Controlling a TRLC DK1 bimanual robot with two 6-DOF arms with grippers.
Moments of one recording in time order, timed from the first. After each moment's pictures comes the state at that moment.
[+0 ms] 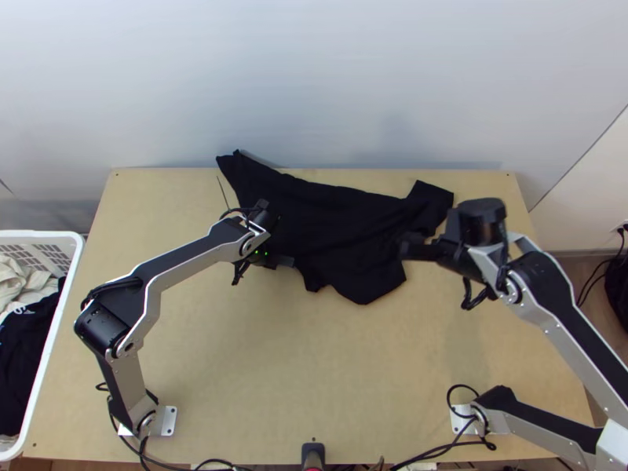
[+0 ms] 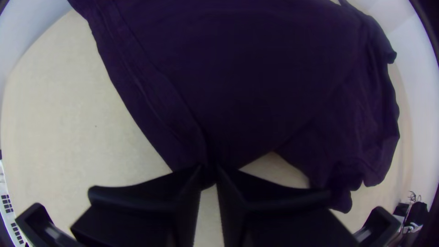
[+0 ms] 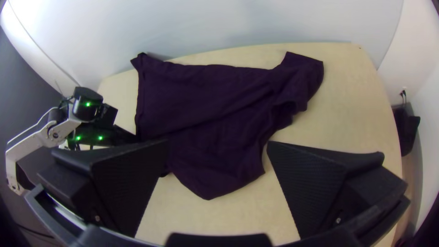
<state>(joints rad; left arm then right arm) -0.54 1.92 1.41 -0.64 -0.06 -0.29 0.47 1.17 1.18 -0.75 0.02 0.47</state>
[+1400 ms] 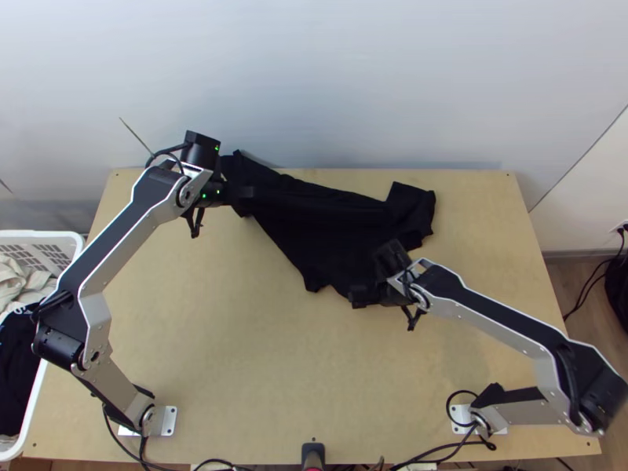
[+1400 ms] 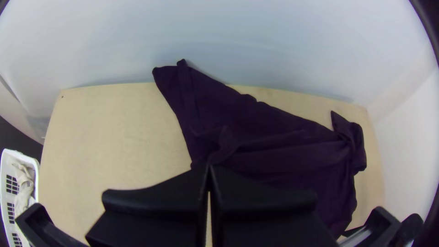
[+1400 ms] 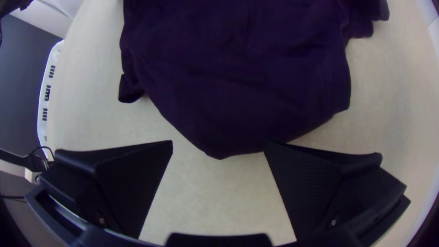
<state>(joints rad) -0.32 1.77 1.71 -0.78 -0.11 -0.33 0.68 1.50 0.93 -0.53 -0.07 0.54</state>
